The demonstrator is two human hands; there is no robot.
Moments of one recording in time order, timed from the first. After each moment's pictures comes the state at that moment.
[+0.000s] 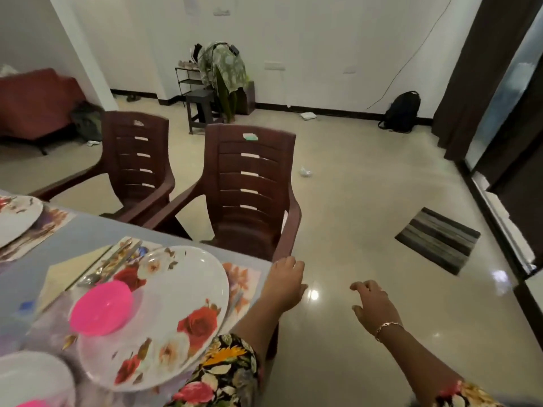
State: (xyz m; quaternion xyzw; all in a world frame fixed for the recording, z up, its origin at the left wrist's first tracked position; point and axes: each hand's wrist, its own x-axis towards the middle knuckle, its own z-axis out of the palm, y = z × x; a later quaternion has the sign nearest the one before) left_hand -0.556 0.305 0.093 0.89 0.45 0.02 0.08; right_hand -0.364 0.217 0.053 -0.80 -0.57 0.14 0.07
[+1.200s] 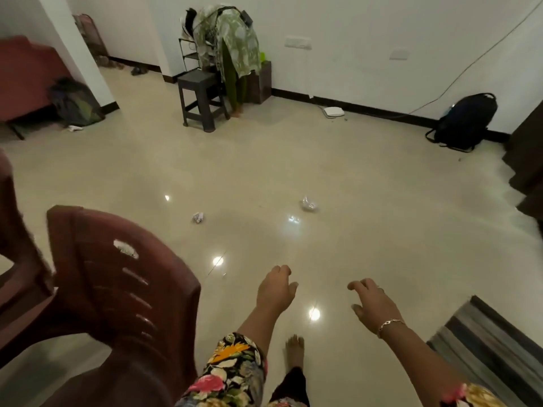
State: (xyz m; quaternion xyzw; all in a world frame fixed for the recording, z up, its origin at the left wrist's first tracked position) left_hand -0.204 0.913 0.026 0.72 0.62 0.06 0.28; right_hand 0.011 0.862 0.026 -0.73 -0.66 0.18 -0.02
